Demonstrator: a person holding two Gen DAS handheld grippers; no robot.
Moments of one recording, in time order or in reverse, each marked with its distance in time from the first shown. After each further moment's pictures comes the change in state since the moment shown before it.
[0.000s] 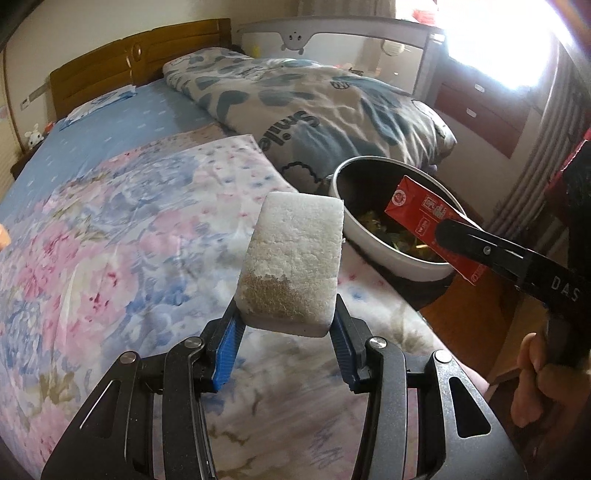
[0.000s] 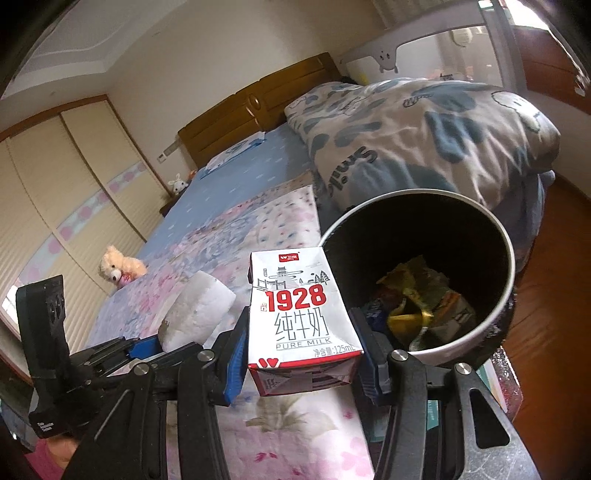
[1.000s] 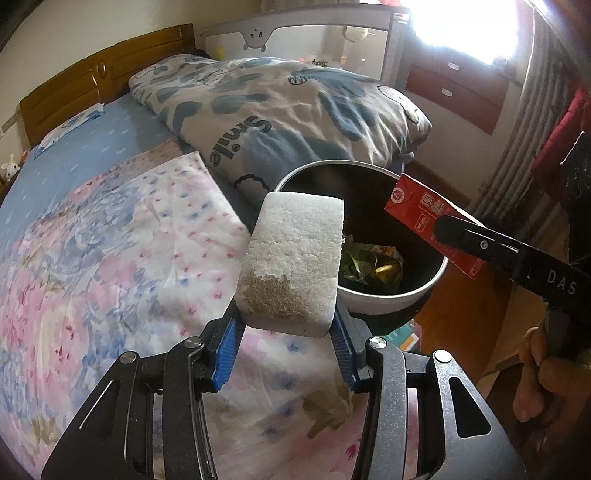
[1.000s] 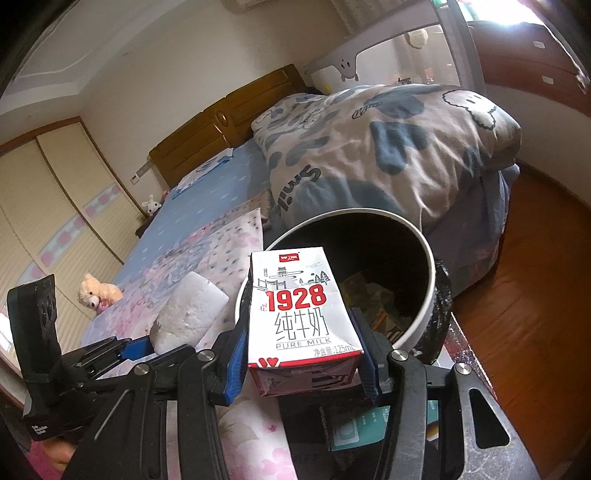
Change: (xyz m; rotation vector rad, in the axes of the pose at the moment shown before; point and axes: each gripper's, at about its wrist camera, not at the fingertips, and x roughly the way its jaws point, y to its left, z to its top) left arm 0.029 -0.057 0.036 0.107 0.016 -0.038; right arm -0.021 -0.058 0.018 0.071 -0.043 -0.082
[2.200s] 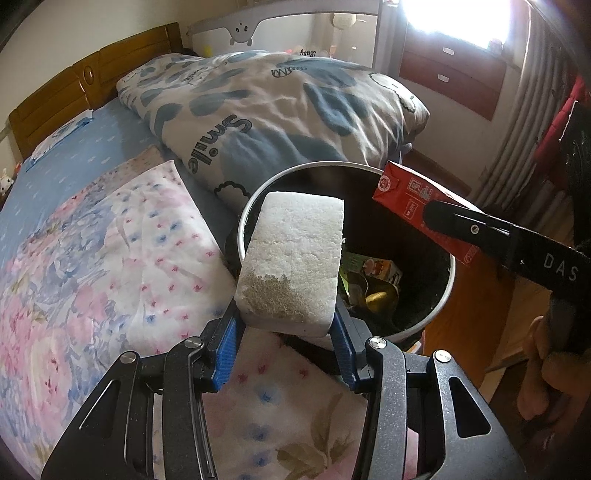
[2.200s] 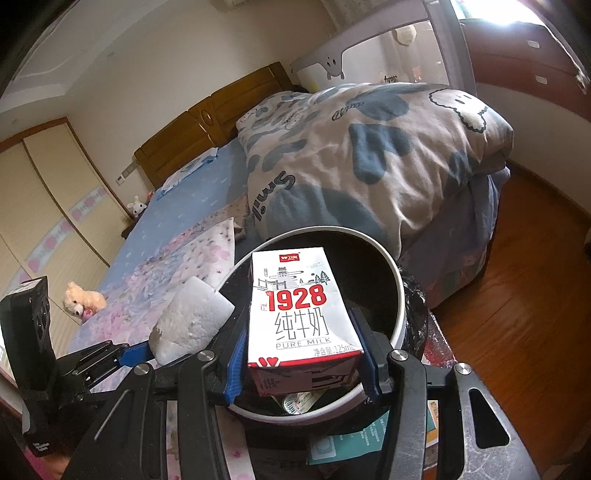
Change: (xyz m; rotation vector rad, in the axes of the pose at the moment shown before) left arm 0.035 -0.023 0.029 0.046 0.035 0.011; right arm 0.019 -0.027 0.027 0.008 0.017 -0.048
